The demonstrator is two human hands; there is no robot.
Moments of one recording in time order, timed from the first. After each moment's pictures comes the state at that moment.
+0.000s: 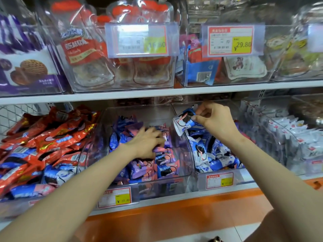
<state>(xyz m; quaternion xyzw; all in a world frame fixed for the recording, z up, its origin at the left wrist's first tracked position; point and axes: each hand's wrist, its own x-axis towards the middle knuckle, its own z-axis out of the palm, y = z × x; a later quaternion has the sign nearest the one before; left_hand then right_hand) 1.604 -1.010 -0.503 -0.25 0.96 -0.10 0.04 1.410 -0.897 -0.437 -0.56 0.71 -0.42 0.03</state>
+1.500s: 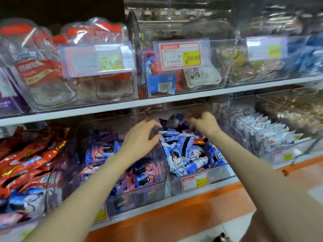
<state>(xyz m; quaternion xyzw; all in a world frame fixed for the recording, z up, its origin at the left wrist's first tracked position) 1.561 -0.952 -0.450 -0.32 0.90 0.09 -0.26 1.352 -0.890 -0.447 -0.42 0.76 -0.48 0.14</state>
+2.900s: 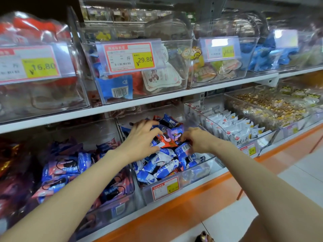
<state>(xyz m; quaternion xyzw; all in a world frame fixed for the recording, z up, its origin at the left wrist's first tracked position) 1.480 -0.947 -0.455 -0.19 0.97 0.00 -0.11 1.282 -0.842 -0.475 -0.60 0.79 -0.04 0.06</state>
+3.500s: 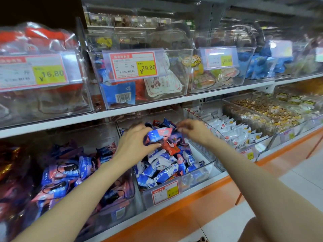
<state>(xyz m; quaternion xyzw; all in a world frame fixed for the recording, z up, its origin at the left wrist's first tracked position) 1.496 -0.938 -0.448 -0.24 0.92 0.11 -0.30 1.283 -0.857 -0.457 -0.53 0.76 -0.36 0.11</state>
